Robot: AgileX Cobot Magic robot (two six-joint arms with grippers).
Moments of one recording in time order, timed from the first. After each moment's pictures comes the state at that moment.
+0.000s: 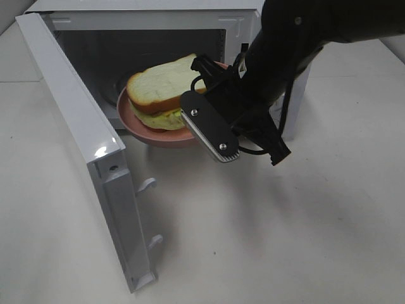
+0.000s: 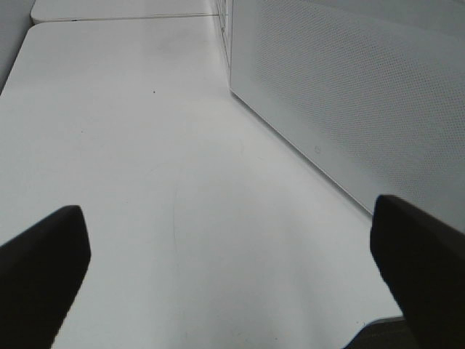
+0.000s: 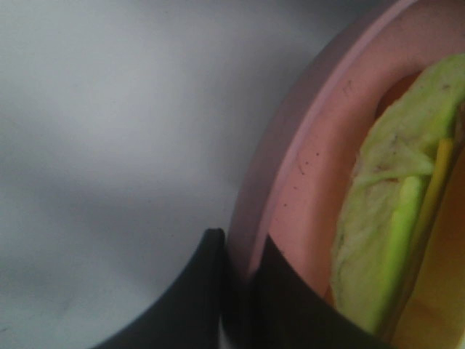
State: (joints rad) left arm -0.08 0.00 -0.50 -0.05 1.04 0.02; right arm 0.65 1.76 -1.19 -0.04 0.54 -1.62
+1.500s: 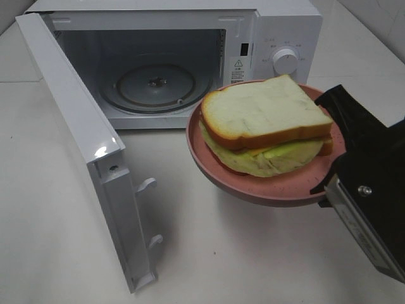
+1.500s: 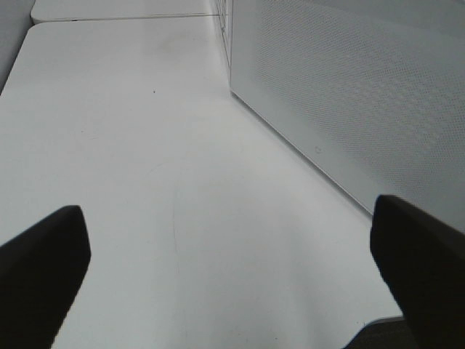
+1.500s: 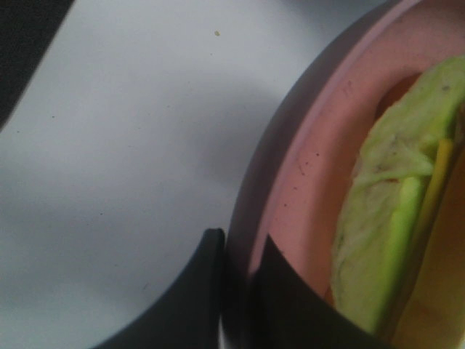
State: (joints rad) left arm -0.08 0.00 -0.50 -0.05 1.04 0.02; right arm 0.65 1.08 -0.65 -0.02 0.63 -1.50
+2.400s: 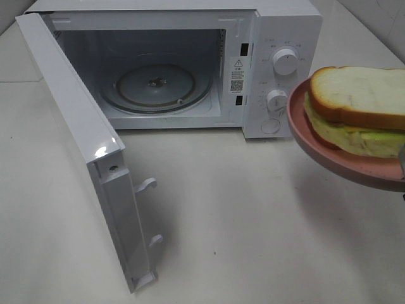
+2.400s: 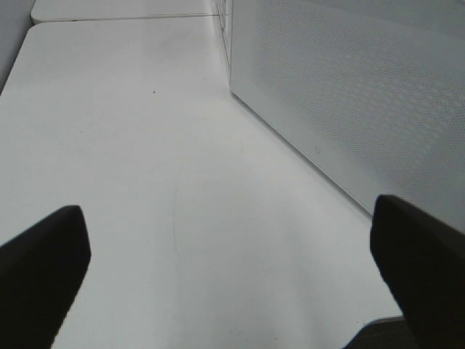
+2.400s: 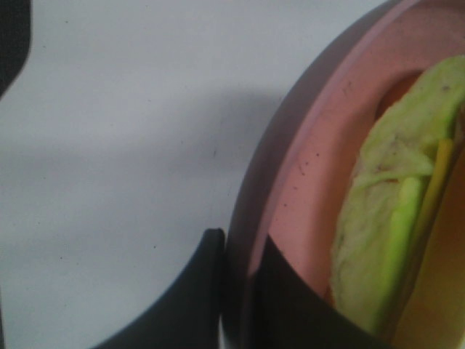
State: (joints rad) left arm -0.08 0.00 -0.50 -0.05 1.04 0.02; right arm 0.65 0.87 -0.63 -0.33 0.89 -0.89
